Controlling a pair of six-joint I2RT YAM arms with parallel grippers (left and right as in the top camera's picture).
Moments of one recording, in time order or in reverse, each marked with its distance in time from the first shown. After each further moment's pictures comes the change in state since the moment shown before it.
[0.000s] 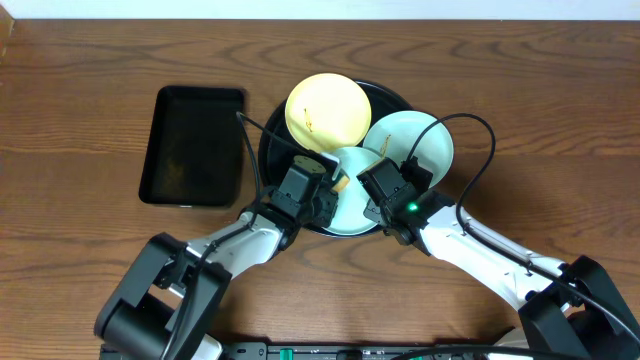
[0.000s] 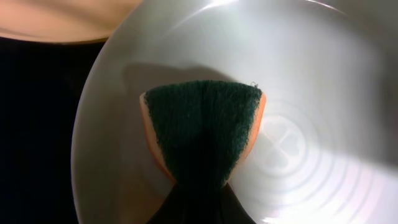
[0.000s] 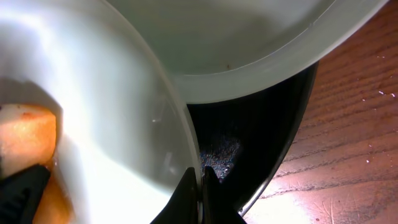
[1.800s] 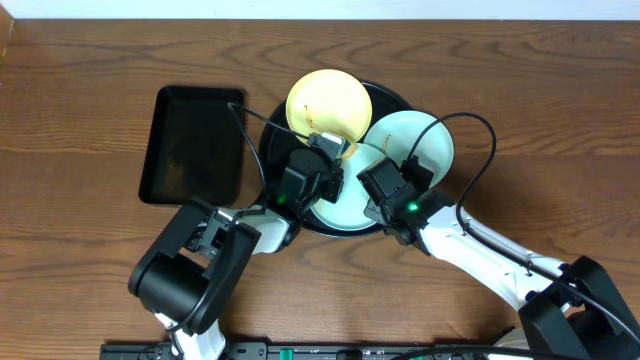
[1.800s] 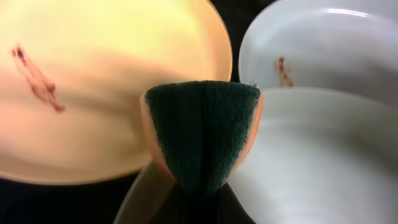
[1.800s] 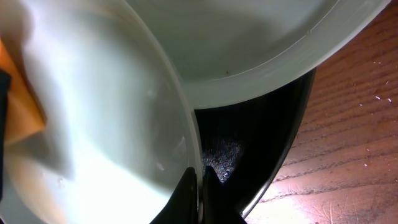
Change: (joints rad) left arm 0.031 0.197 0.000 0.525 -0.037 0.034; right arm 0.000 0.000 0.000 0.005 0.013 -0.001
